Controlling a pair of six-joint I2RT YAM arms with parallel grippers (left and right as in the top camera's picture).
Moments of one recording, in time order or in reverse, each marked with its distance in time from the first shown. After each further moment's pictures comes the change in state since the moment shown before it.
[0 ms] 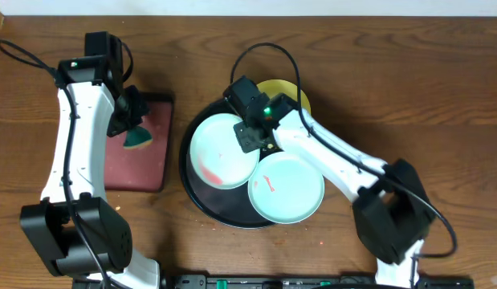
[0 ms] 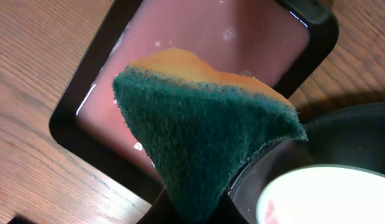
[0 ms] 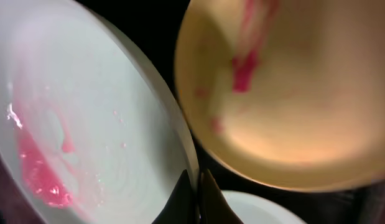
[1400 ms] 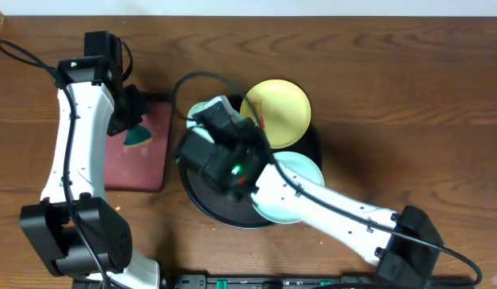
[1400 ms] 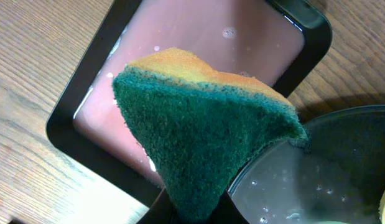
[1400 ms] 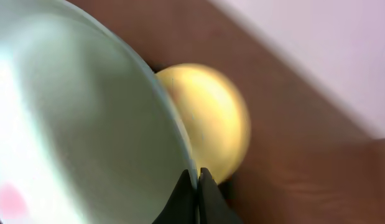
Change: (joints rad) left arm 0.001 0.000 0.000 0.013 0.003 0.000; right arm 0.292 -0.129 0.013 -0.016 0.643 -0.019
